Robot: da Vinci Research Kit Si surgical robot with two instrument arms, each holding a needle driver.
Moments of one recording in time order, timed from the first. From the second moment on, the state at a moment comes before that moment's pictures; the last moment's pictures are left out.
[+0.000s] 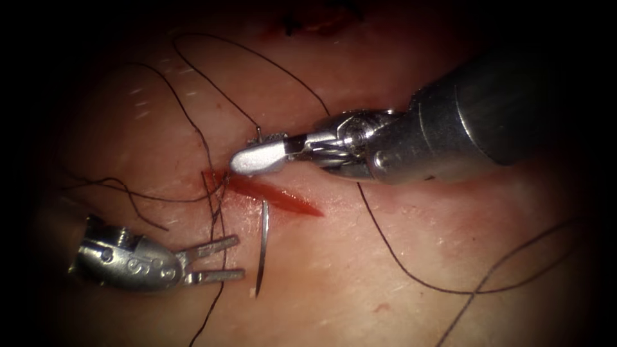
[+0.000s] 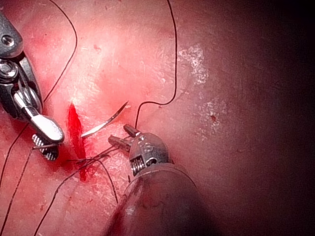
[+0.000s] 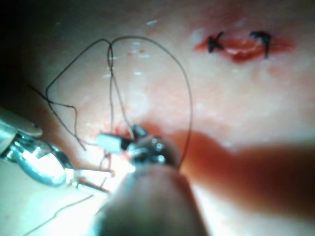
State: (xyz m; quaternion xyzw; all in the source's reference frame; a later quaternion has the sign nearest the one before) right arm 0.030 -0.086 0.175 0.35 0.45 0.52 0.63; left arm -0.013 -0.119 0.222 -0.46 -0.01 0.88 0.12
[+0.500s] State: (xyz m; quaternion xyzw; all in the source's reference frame) right arm 0.028 -0.085 0.175 0.33 0.47 0.50 0.65; left arm -0.014 -0.120 0.221 -0.47 0.08 0.87 0.12
